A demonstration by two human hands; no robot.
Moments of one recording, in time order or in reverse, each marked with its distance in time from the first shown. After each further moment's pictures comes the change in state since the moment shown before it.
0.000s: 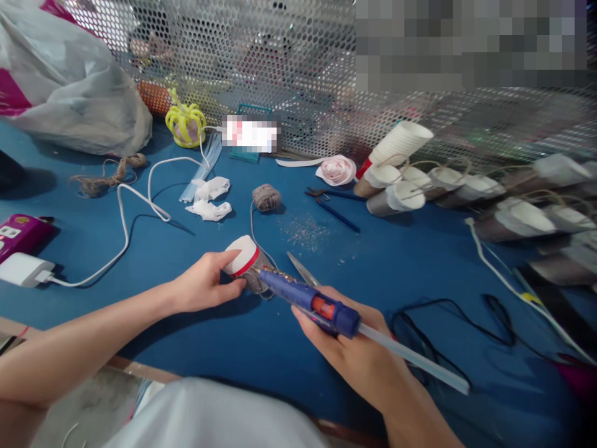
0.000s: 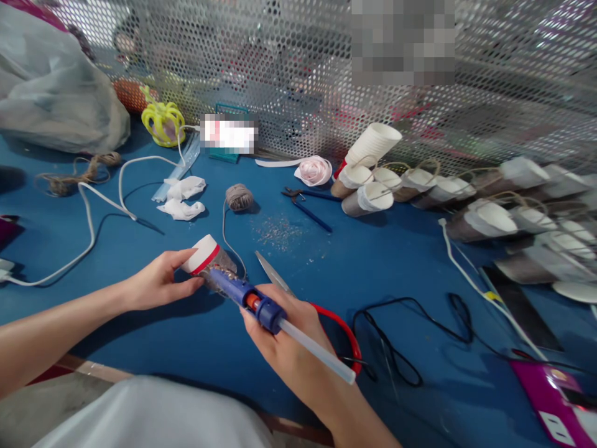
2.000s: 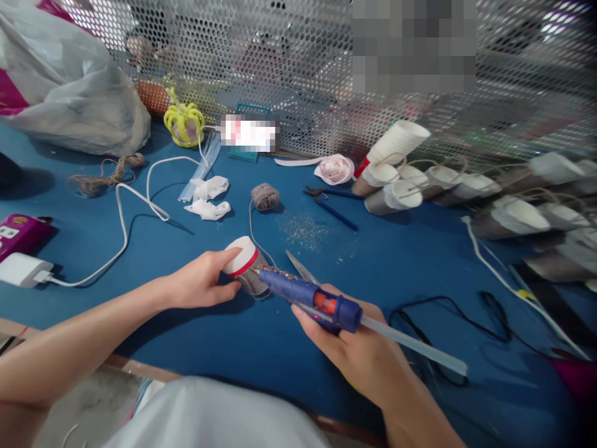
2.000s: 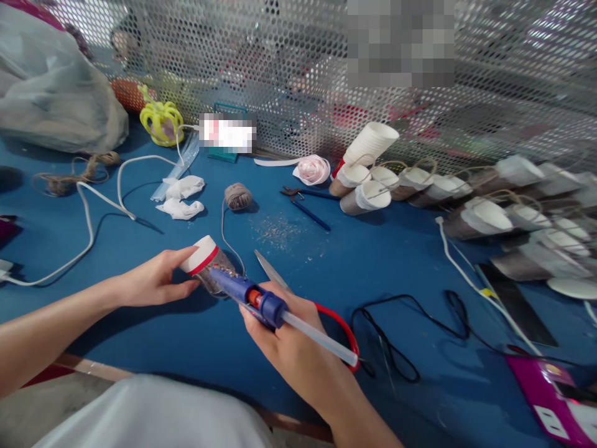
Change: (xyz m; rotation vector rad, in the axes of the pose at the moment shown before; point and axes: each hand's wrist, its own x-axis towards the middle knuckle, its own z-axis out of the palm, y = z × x) left_hand 0.000 0.003 -0.010 0.147 -0.145 0.005; right_hand -0.001 0.001 -0.002 0.030 0.002 0.007
